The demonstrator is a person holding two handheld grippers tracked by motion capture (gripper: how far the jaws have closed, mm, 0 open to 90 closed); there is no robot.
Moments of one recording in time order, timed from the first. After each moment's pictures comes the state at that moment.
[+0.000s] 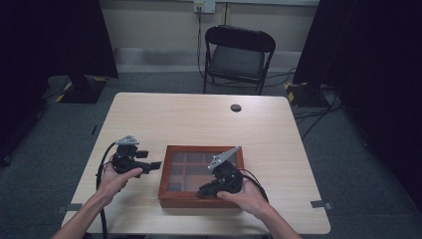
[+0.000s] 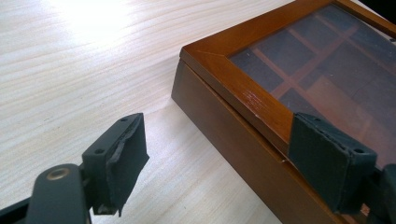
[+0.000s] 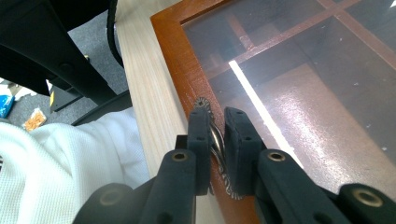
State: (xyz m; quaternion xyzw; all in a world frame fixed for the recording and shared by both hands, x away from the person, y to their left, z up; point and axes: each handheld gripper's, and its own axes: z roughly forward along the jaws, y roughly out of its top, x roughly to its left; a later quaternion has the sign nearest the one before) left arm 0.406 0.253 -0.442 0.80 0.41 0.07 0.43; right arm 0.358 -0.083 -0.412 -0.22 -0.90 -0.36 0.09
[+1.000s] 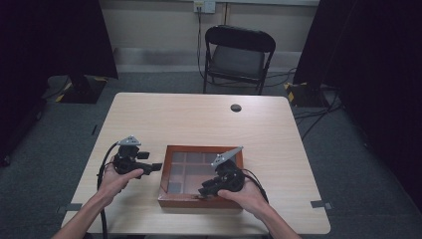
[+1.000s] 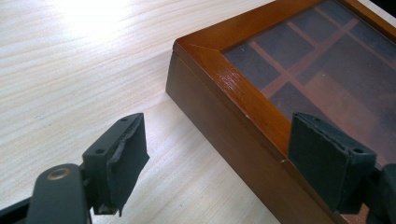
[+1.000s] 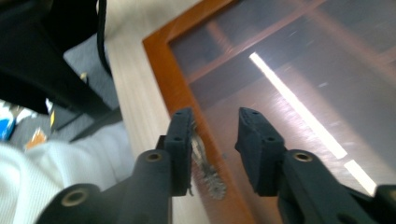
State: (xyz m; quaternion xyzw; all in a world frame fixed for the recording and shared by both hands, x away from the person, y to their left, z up) left arm 0.406 0.251 -0.443 0.81 0.41 0.06 0.42; right arm 0.365 -0.091 -0.420 -0.25 -0.88 -0.38 0.09
